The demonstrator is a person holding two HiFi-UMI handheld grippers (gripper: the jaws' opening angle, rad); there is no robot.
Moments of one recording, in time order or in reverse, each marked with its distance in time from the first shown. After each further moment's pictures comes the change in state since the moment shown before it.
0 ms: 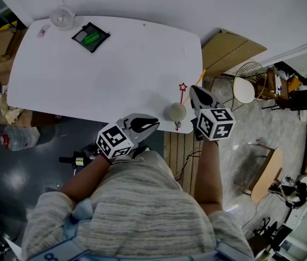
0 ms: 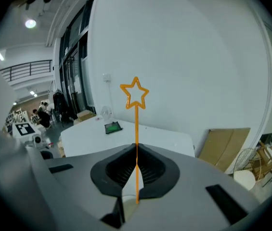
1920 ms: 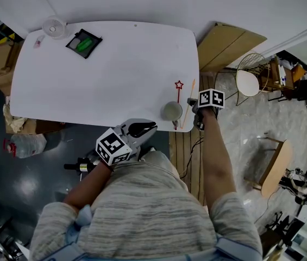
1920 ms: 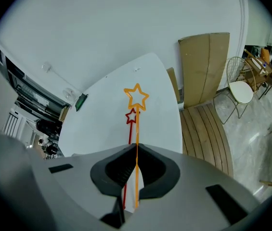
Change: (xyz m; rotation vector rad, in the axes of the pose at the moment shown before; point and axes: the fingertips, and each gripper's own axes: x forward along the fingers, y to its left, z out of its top) left arm 0.015 -0.008 -0.007 -0.009 0.033 0.031; right arm 0.059 -0.098 -0.209 0.616 0.586 -0.010
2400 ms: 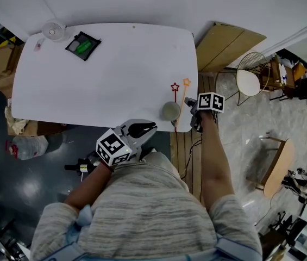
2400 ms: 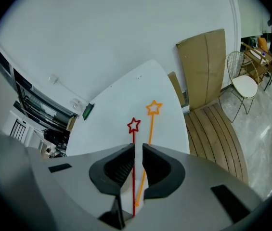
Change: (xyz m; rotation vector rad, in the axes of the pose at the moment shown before) left arm 0.008 -0.005 0.002 0.010 0.009 0.006; right arm -0.006 0.010 0.003 0.051 -0.103 0.100
